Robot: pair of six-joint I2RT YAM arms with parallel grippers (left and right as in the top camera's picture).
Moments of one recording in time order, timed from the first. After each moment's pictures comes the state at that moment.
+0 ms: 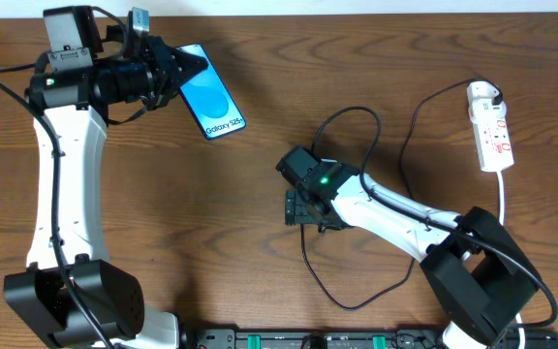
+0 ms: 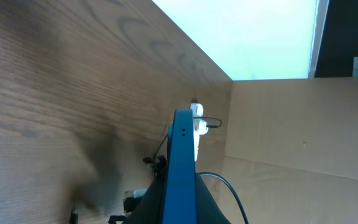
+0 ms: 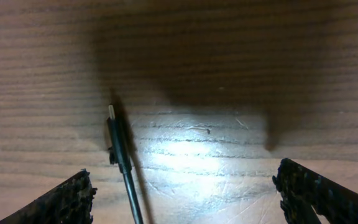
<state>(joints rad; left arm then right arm) 0.16 1.67 1.63 -0.82 0.93 -0.62 0.79 1.85 1.16 -0.72 0.03 0.85</state>
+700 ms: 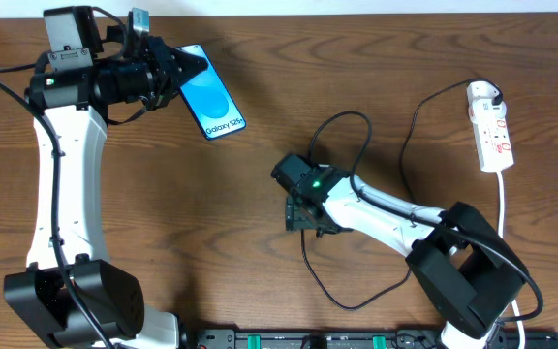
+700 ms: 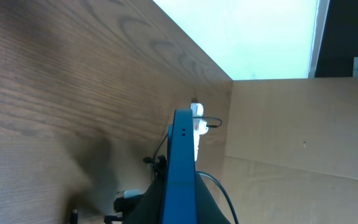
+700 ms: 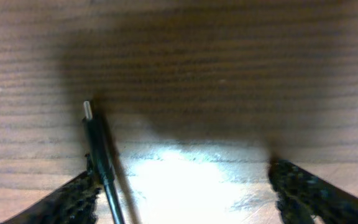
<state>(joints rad) 0.16 1.67 1.63 -0.82 0.93 -0.61 0.81 1.90 1.16 -0.73 0.06 0.86</state>
